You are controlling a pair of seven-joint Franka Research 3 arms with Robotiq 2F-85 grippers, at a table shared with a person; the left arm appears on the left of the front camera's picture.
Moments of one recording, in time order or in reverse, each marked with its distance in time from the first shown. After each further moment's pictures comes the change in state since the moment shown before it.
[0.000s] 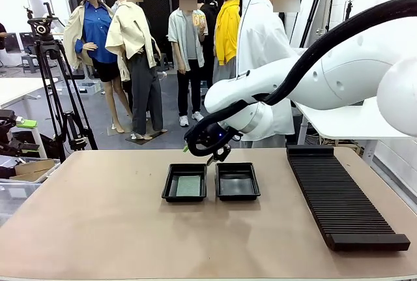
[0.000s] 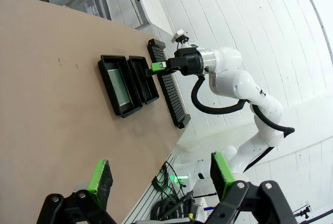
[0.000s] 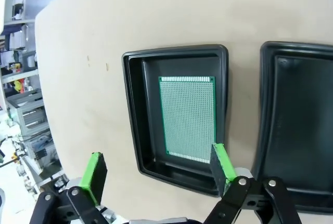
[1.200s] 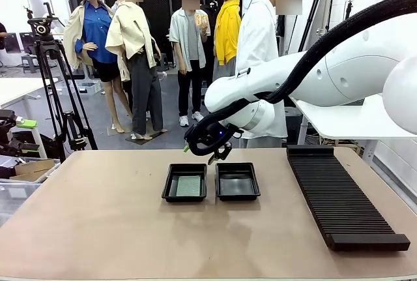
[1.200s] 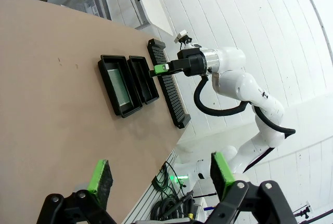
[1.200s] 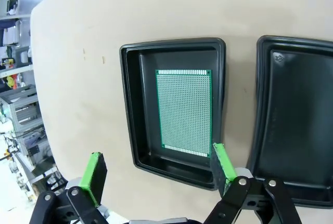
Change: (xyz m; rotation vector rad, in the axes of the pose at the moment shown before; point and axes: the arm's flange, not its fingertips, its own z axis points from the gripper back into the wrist) left arm 0.000 0.000 0.000 0.000 0.000 0.000; right arm -0.004 0.004 0.004 -0.028 0.012 0.026
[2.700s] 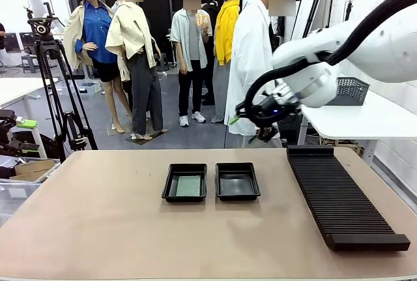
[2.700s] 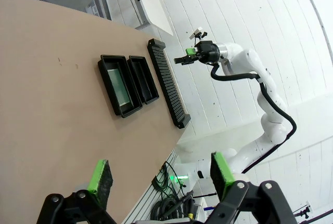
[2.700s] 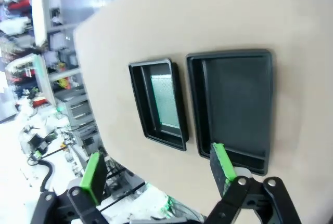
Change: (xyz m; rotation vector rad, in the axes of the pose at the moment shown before) left arm 0.000 0.000 0.000 0.000 0.000 0.000; right arm 0.054 -0.137 0.142 0.259 0.031 -0.162
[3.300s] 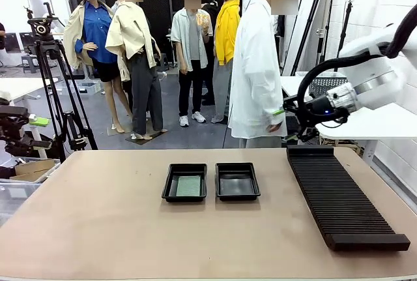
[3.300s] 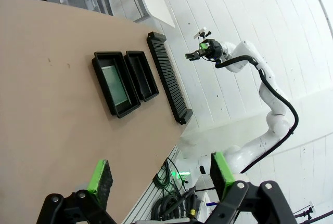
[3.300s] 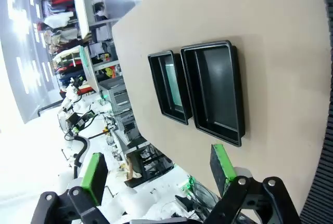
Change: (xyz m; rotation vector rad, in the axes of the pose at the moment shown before) left arm 0.013 -0.021 -0.036 0.022 0.054 -0.020; right arm 0.015 -0.094 0.095 0.235 0.042 -0.066
